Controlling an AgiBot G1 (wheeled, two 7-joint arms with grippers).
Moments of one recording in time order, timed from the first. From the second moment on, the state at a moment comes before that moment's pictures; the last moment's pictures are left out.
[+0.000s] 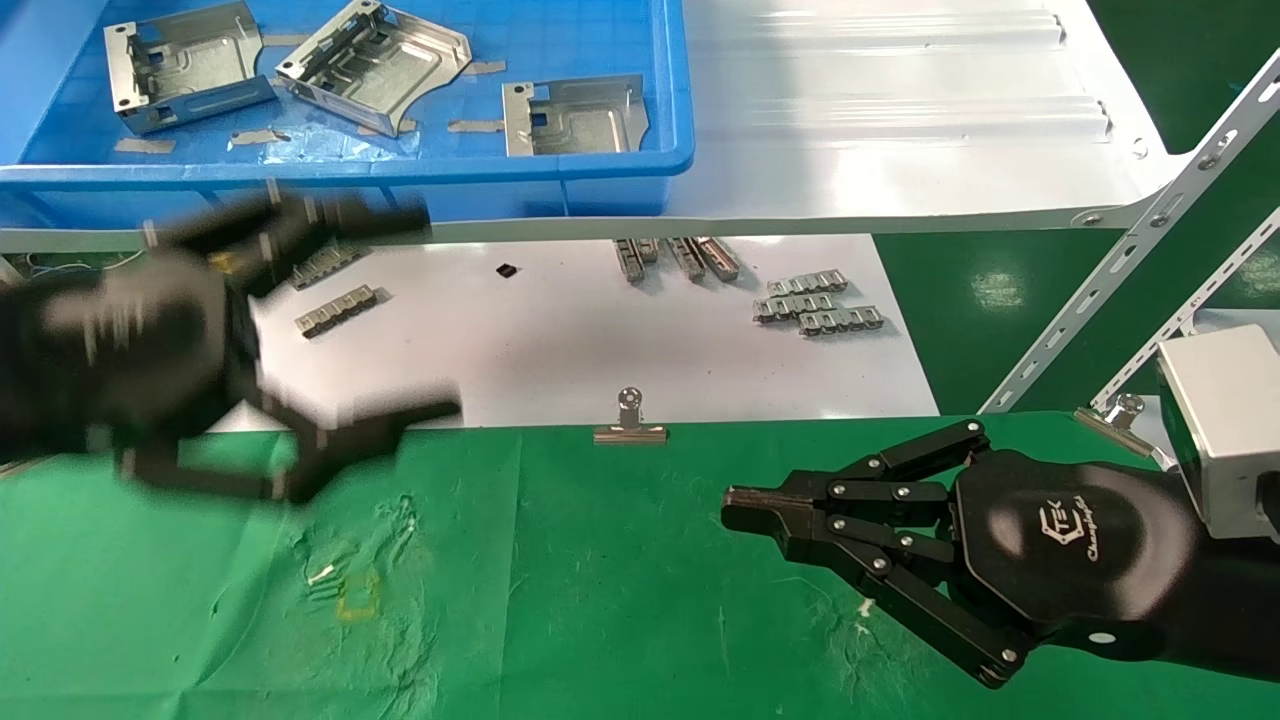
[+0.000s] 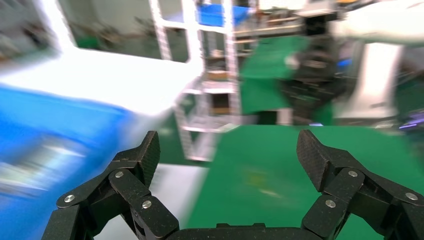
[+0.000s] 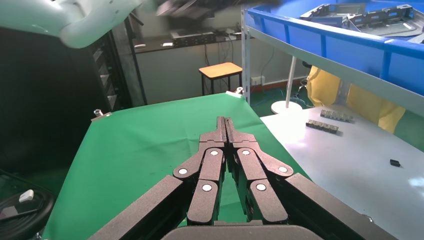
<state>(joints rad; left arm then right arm) -1.37 0.70 0.30 -1.10 0.87 1.42 -0.15 1.09 -0.57 -0.39 1.24 -0.65 -1.44 0.13</state>
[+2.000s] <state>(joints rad) -2.10 1.17 0.56 0.01 1.47 0.85 -0.07 1.09 -0.57 -0.39 1.24 -0.65 -1.44 0.13</state>
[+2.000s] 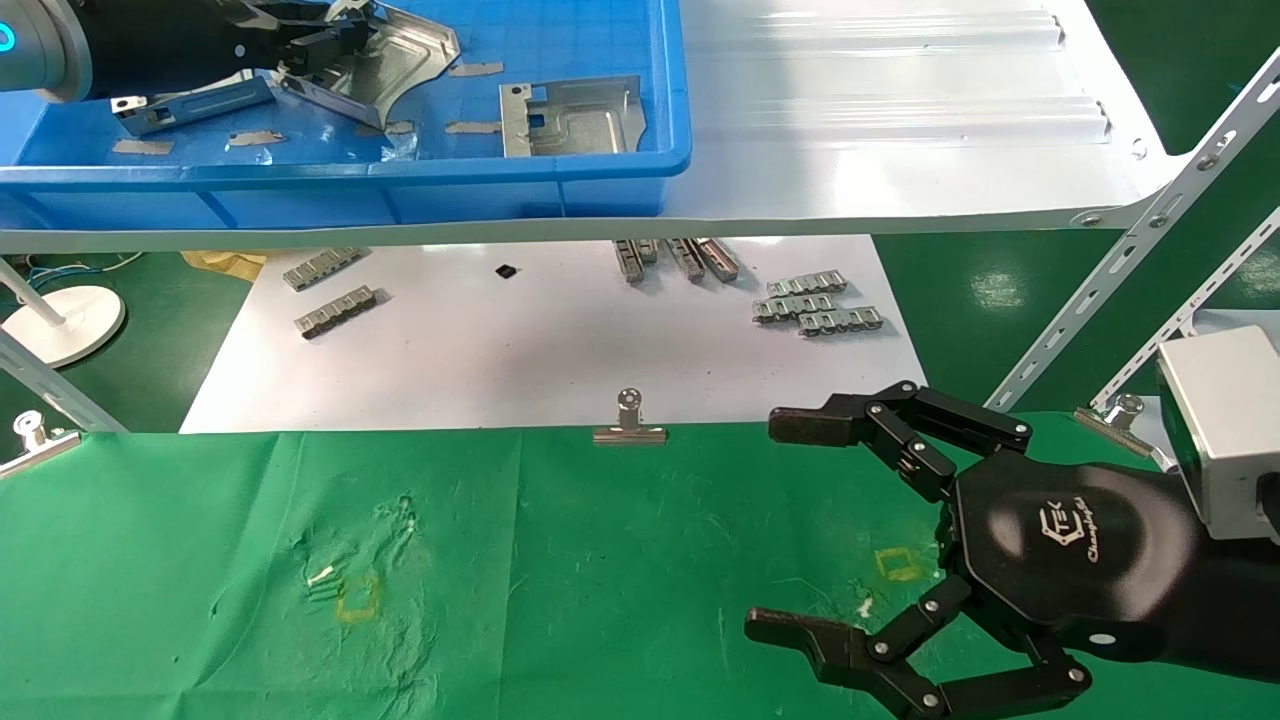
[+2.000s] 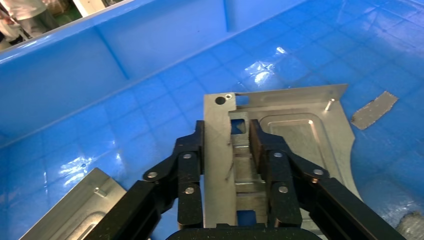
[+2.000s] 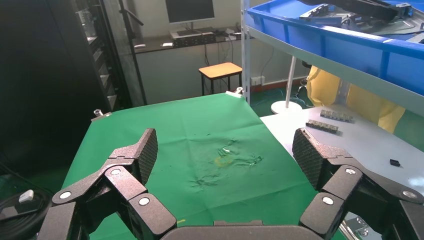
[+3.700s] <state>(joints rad) -1.79 0.80 0.61 -0.55 1.06 1.58 0.61 1.09 -0.57 -0.39 1.24 -0.65 -1.44 0.13</state>
